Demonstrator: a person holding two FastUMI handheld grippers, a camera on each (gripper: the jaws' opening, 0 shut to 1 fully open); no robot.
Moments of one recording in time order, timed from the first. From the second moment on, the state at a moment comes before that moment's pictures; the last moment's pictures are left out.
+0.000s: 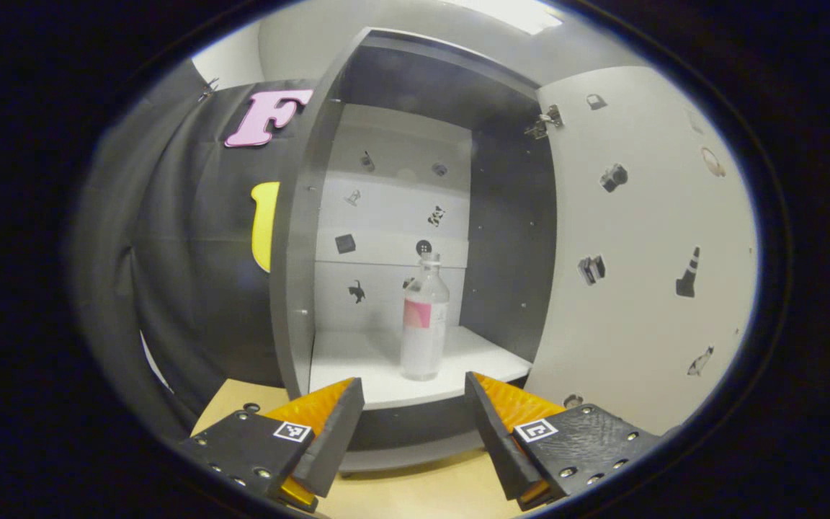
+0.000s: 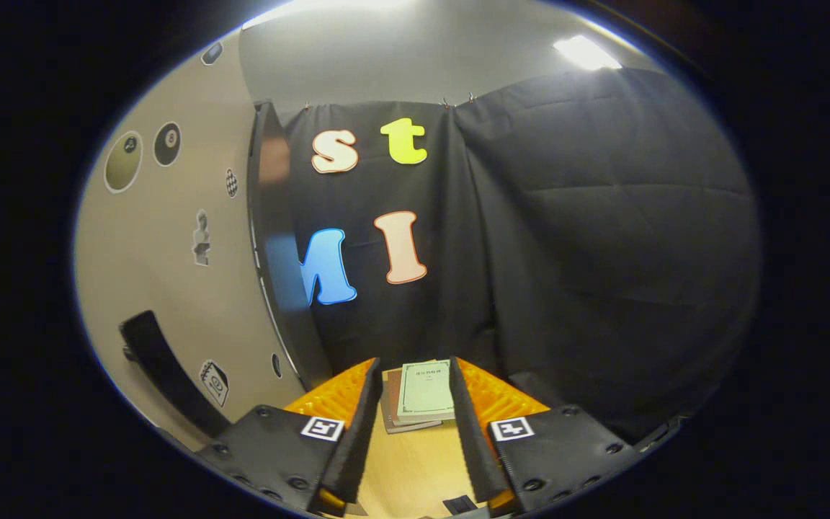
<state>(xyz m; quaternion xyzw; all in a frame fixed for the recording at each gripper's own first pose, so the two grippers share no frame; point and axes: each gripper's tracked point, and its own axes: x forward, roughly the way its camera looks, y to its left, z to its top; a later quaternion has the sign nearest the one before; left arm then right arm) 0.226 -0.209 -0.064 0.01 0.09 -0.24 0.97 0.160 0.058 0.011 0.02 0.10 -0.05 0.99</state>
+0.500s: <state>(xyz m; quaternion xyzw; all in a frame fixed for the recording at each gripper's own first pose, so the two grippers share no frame) 0.316 -0.264 -0.065 0.02 0.09 -0.25 0.96 0.224 0.020 -0.013 0.06 0.10 -0.08 0.99</state>
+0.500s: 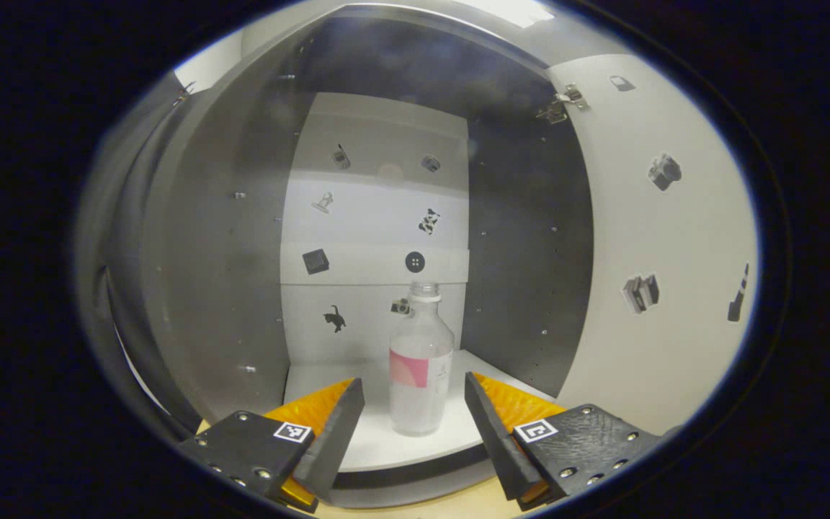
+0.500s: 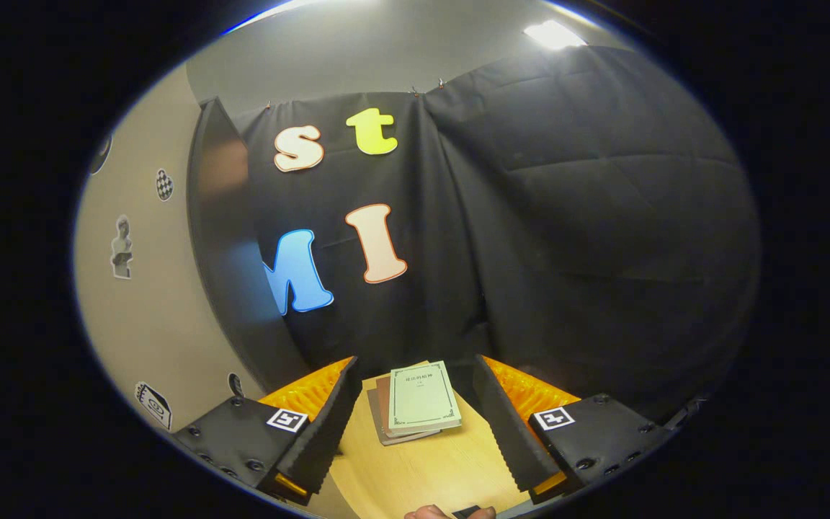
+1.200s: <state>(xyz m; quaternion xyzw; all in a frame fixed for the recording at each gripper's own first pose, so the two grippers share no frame) 0.368 -0.301 -0.078 0.03 0.07 -0.26 0.96 0.254 -0.003 -0.035 0.05 0.11 -0.12 0.98</state>
